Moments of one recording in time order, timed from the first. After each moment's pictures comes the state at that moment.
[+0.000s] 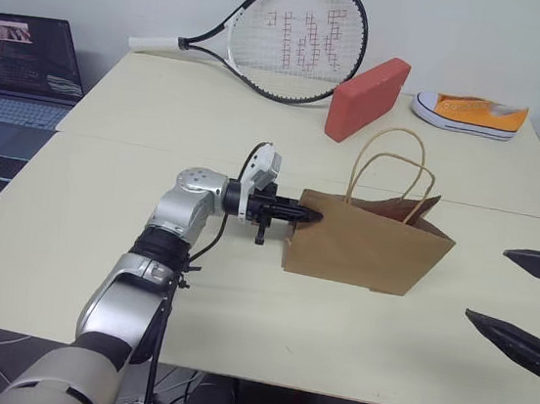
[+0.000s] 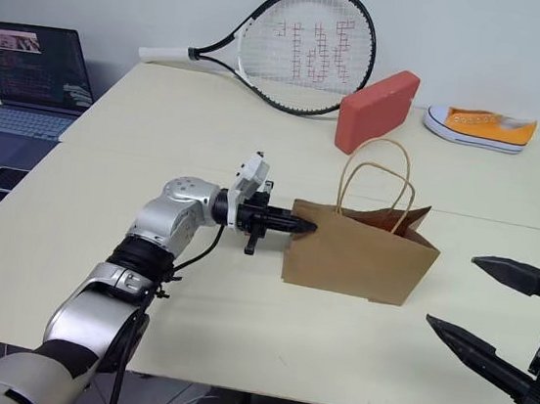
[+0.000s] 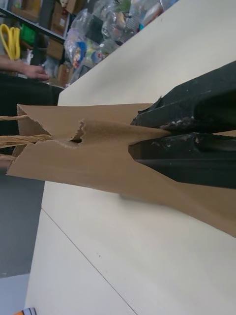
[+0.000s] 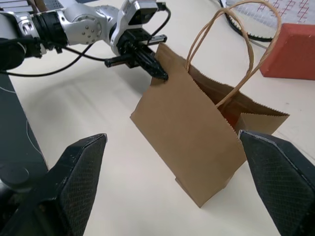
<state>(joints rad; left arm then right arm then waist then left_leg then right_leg) -0.89 0.32 -0.15 0.65 -0.33 0.16 -1.44 0.46 -1.04 -1.30 -0.88 1.37 0.96 0.77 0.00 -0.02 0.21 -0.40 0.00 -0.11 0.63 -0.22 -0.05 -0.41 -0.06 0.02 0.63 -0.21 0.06</state>
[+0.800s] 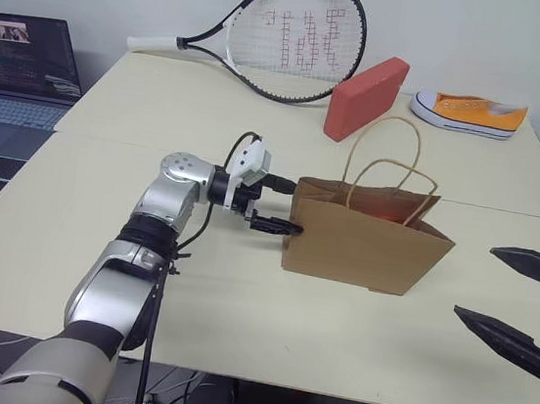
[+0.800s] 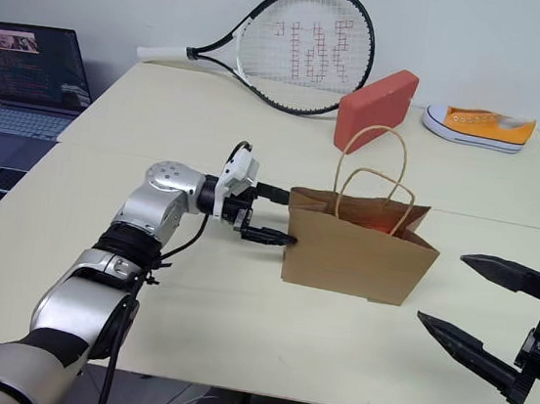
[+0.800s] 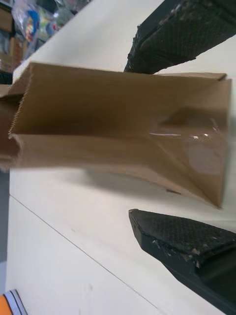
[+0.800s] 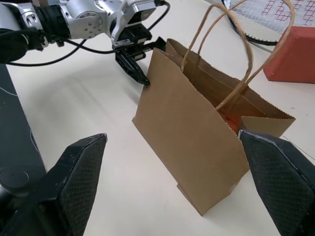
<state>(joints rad) -0.94 0.41 -0.14 0.75 -0.22 0.01 -1.46 0.43 -1.05 -1.15 -0.85 1.29 0.87 0.79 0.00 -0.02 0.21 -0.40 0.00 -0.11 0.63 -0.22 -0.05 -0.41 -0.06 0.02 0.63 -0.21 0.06</state>
